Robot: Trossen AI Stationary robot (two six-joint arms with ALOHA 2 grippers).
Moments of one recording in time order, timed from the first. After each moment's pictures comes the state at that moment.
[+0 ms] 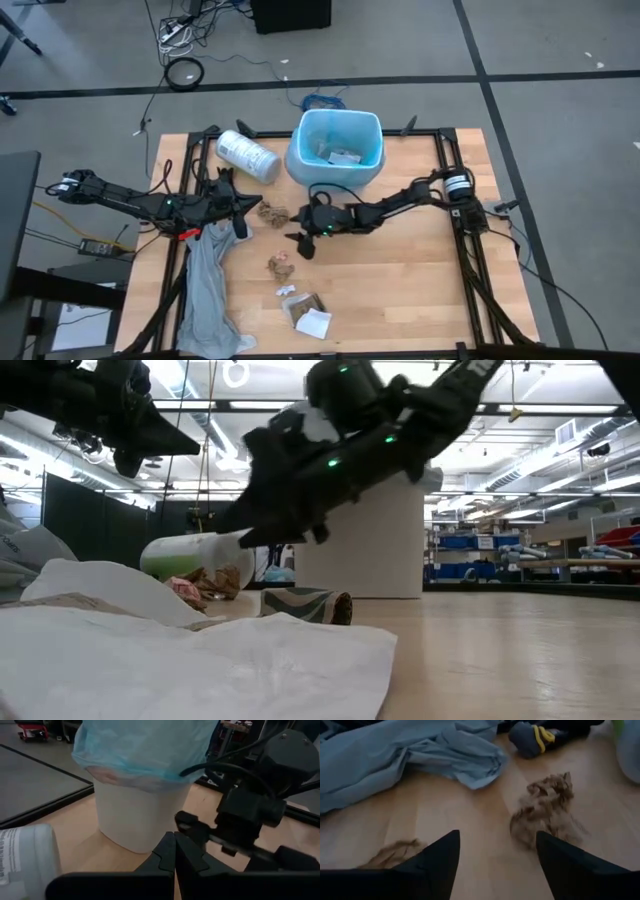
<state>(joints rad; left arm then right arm) -0.23 0.60 0.31 0.05 -0.62 -0.38 0.08 2.09 1.22 0.42 0.16 0.29</state>
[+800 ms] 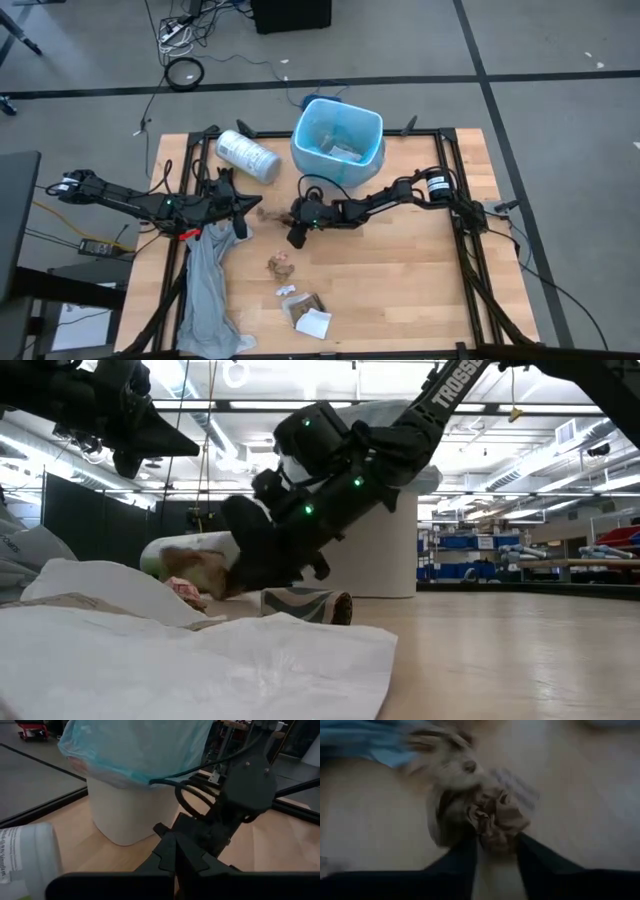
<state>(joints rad) -0.23 0.60 0.31 0.04 -0.62 -0.38 0.01 2.23 1.34 0.28 0.23 0.43</state>
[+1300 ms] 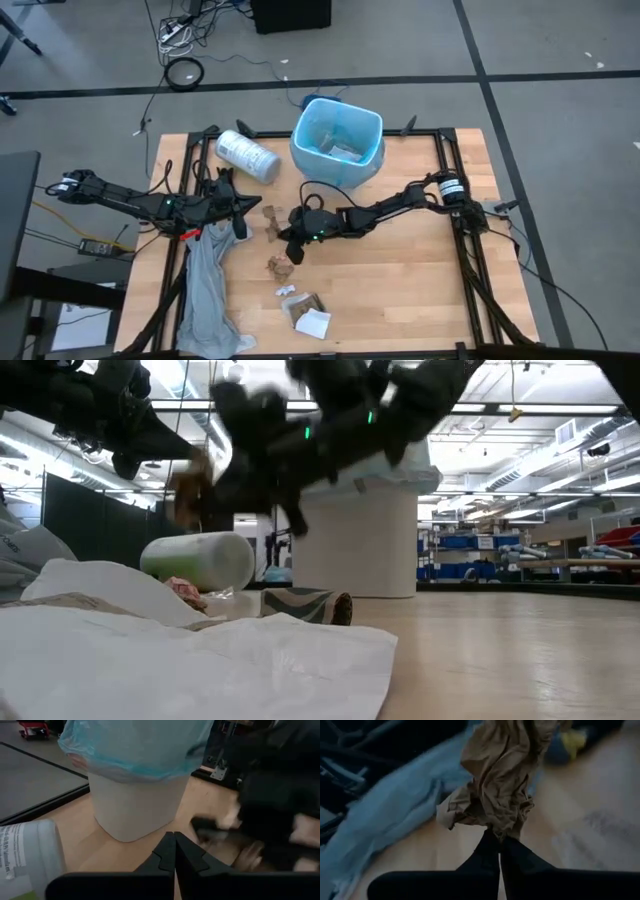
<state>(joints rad) -0.23 0.60 0.31 0.02 -0.62 -0.37 0.11 2.11 1.34 0.38 0.14 0.50</state>
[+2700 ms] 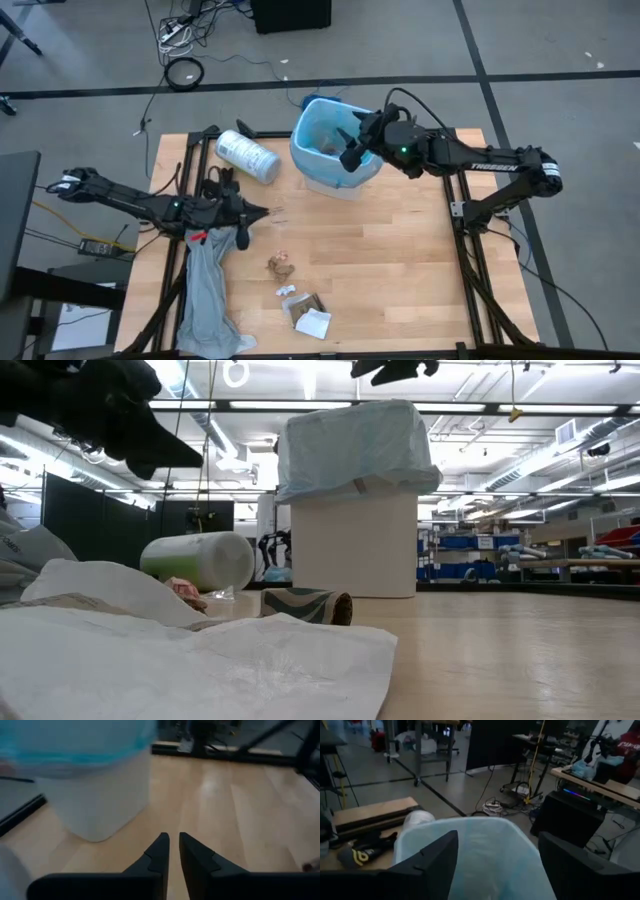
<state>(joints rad) -0.23 0.73 0.31 0.09 -0.43 -0.18 -0.10 1.36 1.34 -0.20 0.69 -0.03</state>
